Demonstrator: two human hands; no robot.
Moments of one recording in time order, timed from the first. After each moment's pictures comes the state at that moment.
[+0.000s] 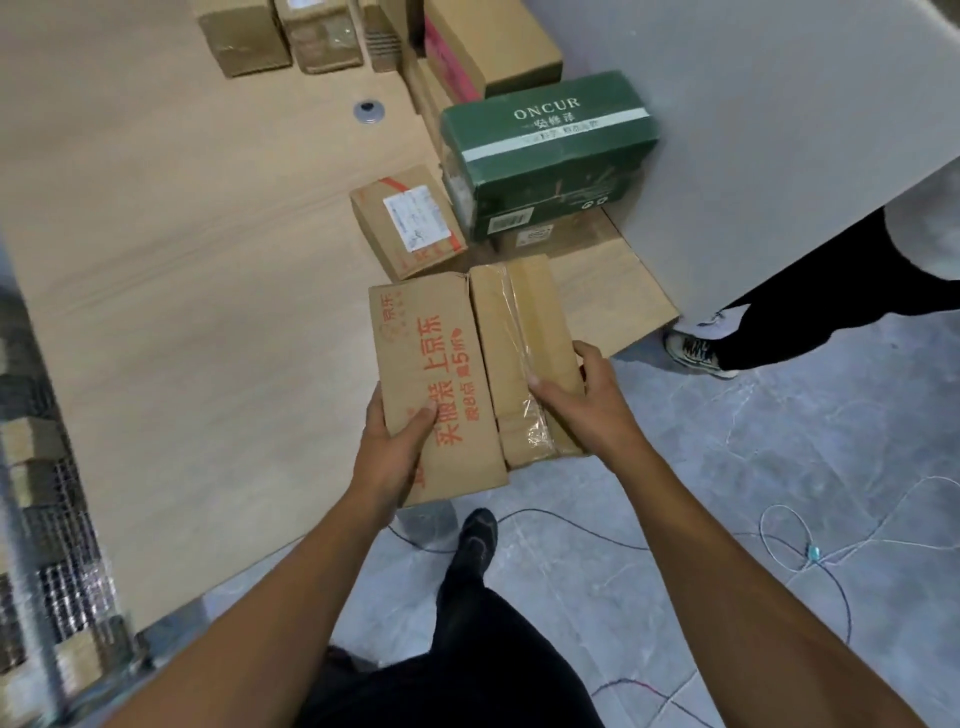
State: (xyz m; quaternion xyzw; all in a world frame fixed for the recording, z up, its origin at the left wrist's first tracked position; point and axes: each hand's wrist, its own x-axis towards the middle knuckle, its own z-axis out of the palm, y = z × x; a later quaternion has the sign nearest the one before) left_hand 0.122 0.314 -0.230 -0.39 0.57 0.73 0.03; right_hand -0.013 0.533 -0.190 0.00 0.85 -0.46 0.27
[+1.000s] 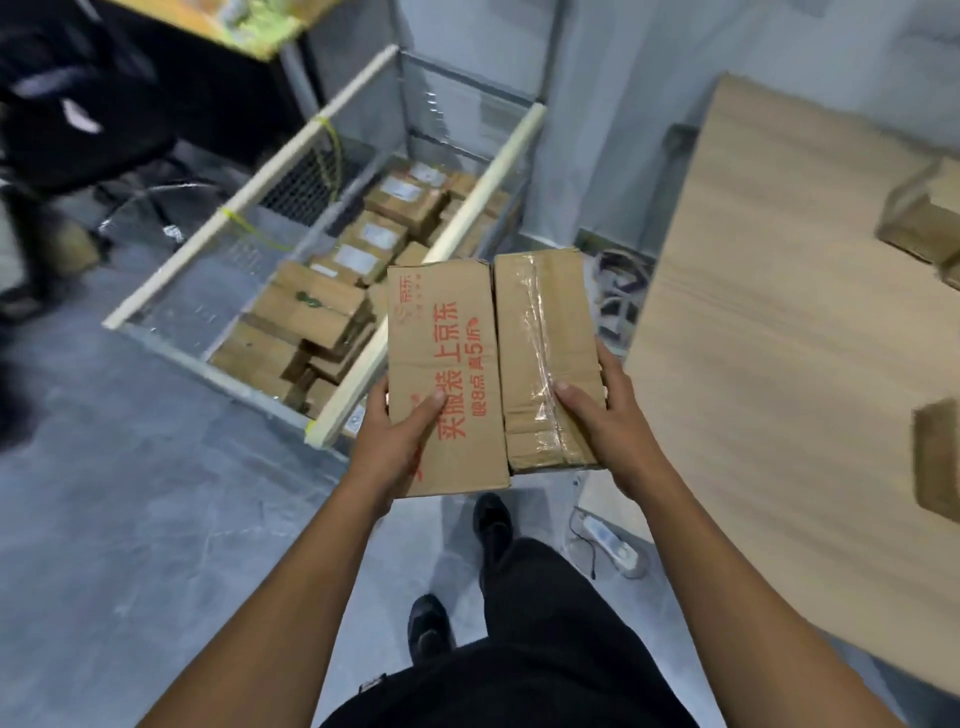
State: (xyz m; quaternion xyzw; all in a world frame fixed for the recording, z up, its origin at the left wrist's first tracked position) left_hand 0.627 0.034 -0.181 -0.60 0.38 0.62 -0.33; right_hand 0.369 0.084 -0.136 -0.39 0.70 -0.40 0.44
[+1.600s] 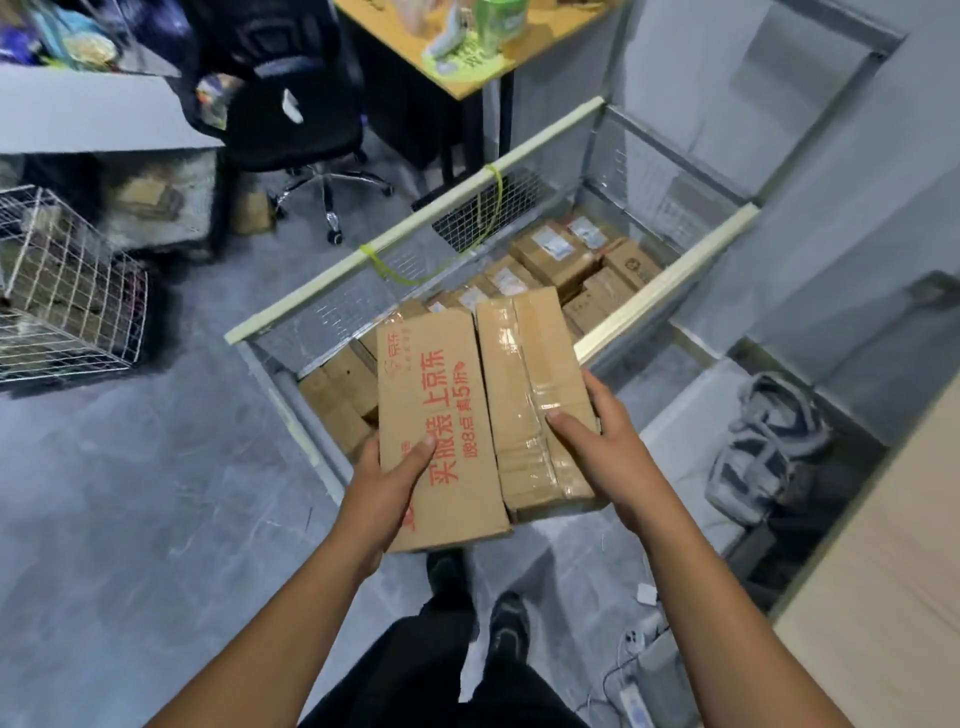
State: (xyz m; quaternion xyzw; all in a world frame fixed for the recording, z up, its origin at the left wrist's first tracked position) left_hand 0.672 -0.138 -0.191 -0.69 0.22 0.56 -0.40; right_hand 0.420 -0.223 -0.164 -0.50 0.60 -0.25 0.57
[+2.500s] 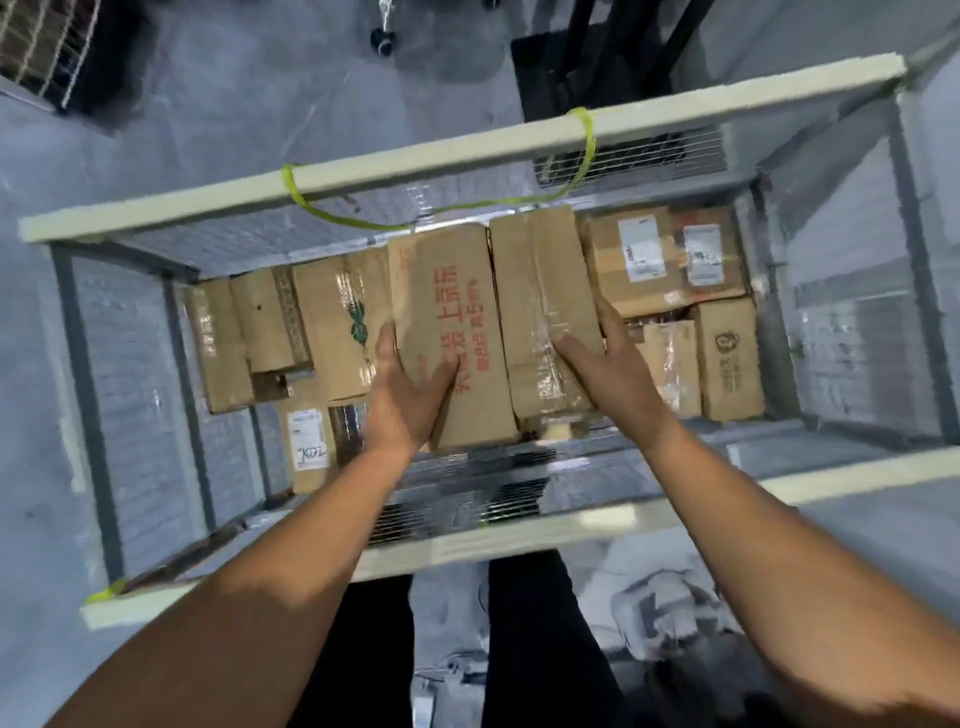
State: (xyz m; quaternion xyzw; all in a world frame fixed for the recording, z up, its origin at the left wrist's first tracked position) left_hand 0.607 -0.537 -0.395 -0.83 0.10 0.38 -0.40; right_hand 0.440 -0.719 -0.377 -0.62 0.50 -0.03 0.61
